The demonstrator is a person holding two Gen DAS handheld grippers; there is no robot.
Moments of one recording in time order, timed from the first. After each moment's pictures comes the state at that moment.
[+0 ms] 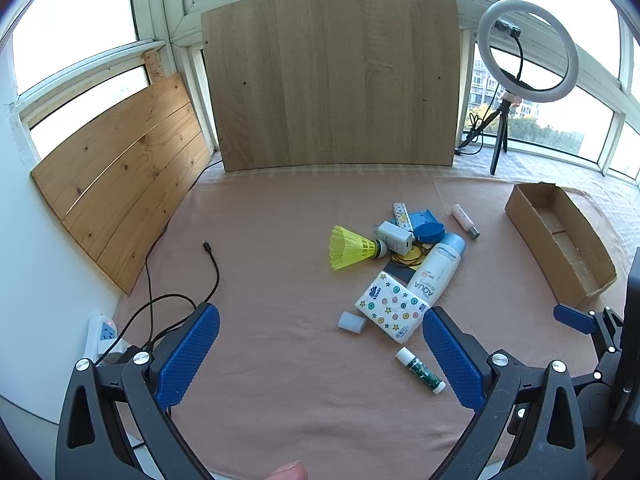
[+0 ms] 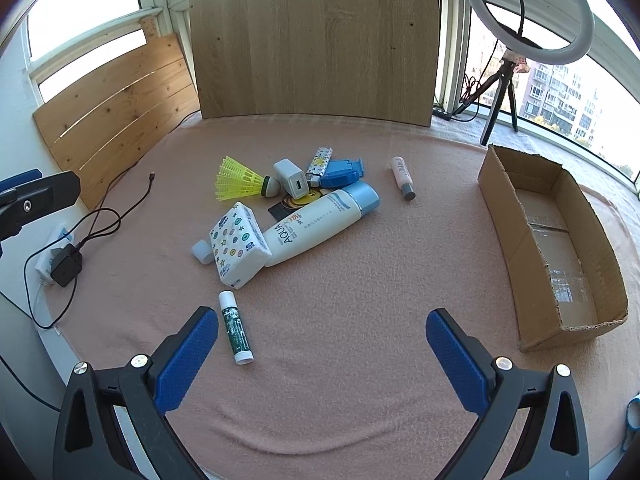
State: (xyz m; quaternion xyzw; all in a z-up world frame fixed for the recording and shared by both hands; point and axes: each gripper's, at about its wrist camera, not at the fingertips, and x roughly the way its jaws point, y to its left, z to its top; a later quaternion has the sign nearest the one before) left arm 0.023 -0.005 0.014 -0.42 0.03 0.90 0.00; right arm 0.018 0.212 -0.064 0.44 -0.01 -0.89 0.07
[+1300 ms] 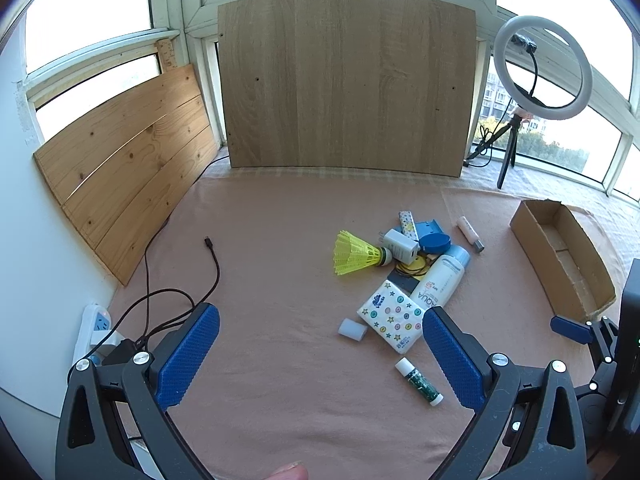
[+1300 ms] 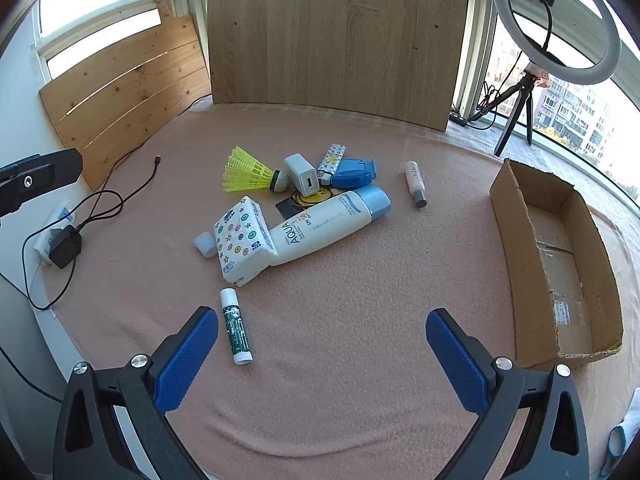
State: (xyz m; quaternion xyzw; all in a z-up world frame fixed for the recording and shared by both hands) left arm 0.016 -0.009 0.009 -0.40 0.01 0.91 -0.01; right arm 0.005 0.204 -0.063 0.46 0.03 -0.88 0.08
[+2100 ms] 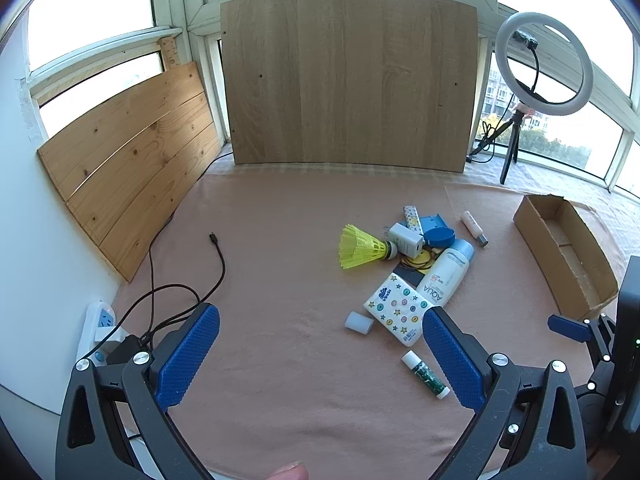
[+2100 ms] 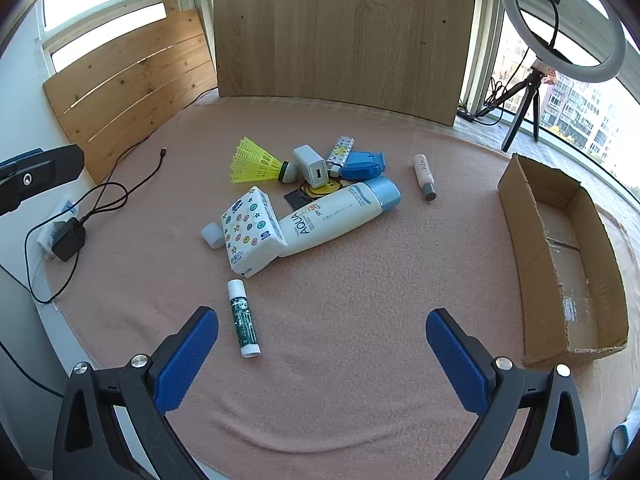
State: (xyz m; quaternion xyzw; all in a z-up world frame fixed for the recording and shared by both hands) left arm 0.022 -0.019 0.006 -0.41 0.01 0.91 -0.01; right arm 0.007 0.194 -0.067 0.46 0.03 -0.88 0.09
